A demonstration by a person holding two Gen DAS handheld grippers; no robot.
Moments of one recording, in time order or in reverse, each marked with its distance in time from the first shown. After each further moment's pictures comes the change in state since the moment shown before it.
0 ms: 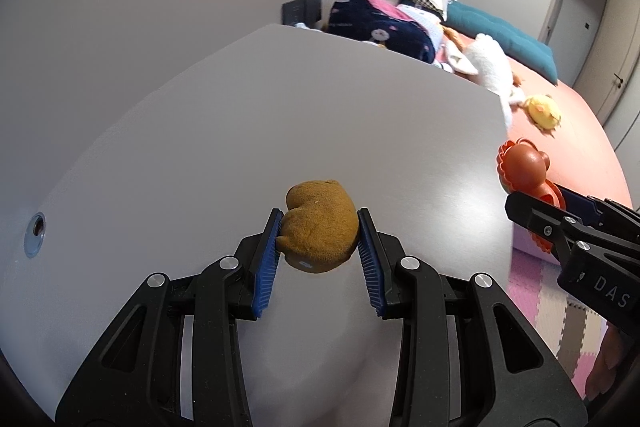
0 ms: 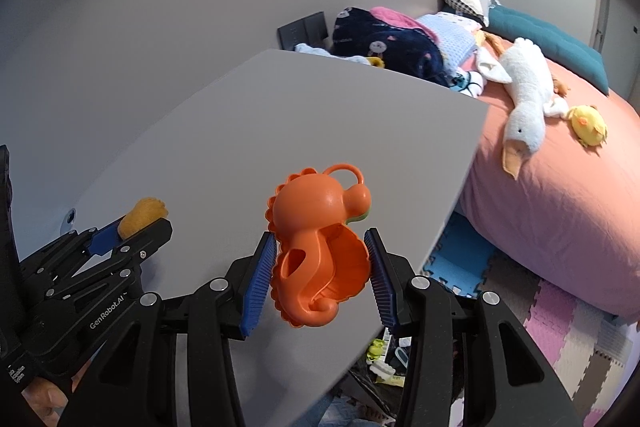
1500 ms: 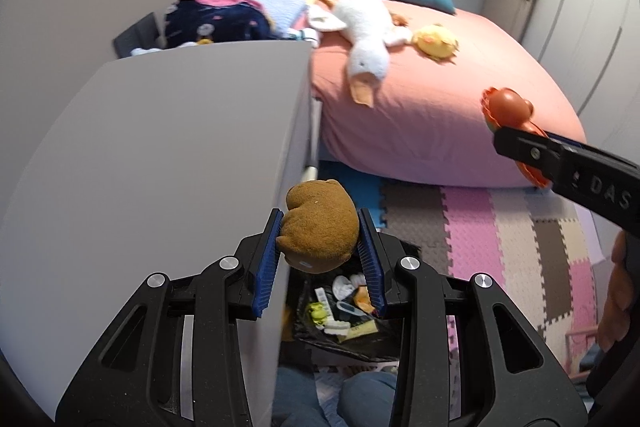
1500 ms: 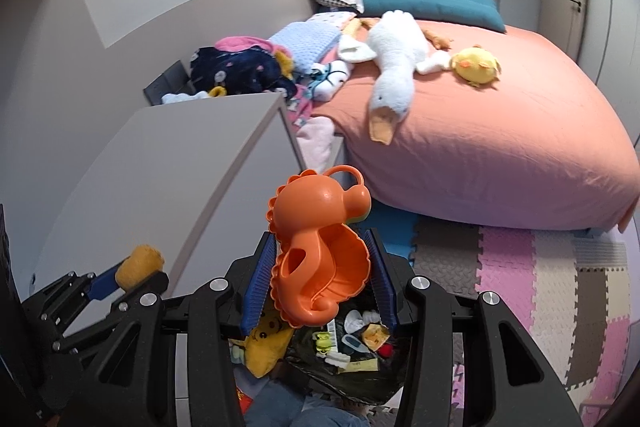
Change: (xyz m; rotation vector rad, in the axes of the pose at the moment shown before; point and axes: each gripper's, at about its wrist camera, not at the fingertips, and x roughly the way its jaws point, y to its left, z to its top) left arm 0.000 -0.189 -0.033 0.332 0.061 -0.246; right arm -0.080 -0.179 -0.059 0.312 -0.077 -0.215
